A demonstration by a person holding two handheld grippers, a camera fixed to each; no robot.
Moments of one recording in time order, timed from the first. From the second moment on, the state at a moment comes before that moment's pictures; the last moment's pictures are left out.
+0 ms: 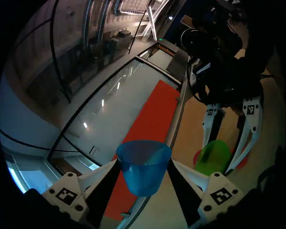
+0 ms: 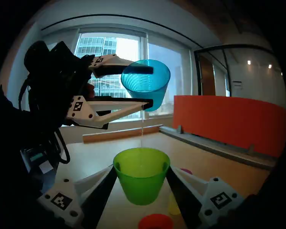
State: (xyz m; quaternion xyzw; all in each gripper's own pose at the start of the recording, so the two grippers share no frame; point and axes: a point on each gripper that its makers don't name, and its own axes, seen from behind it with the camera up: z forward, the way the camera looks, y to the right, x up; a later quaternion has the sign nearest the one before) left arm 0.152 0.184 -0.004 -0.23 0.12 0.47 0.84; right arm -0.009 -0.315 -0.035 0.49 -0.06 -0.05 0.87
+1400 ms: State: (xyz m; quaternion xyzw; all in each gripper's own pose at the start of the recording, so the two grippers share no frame) left arm 0.168 0.190 -0.009 -0.22 0.15 0.53 0.81; right arm 0.000 -0.313 -0.034 0.49 -0.05 -0.04 0.87
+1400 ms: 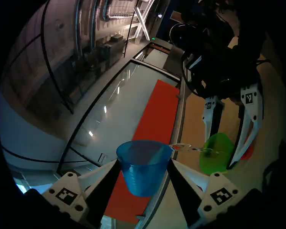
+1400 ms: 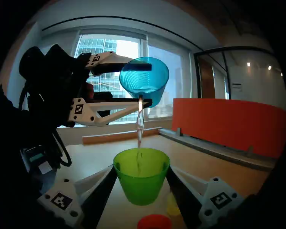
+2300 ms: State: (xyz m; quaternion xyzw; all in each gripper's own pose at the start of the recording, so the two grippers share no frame) left arm 0.171 0.194 -0.010 -0.20 0.16 0.56 0.79; right arm -0.001 -0.310 -0.033 0.49 -0.05 -0.04 0.87
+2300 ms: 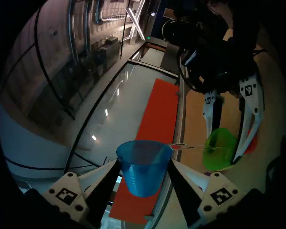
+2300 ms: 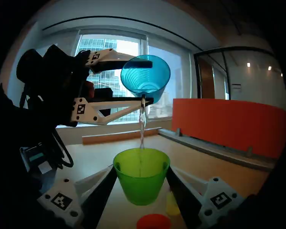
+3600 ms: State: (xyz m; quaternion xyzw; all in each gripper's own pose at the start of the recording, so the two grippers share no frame) left arm 0.181 0.197 -0.015 -0.18 0.19 0.62 0.74; right arm 0.001 -0.311 -0.035 0.49 -0.04 -0.05 0.87
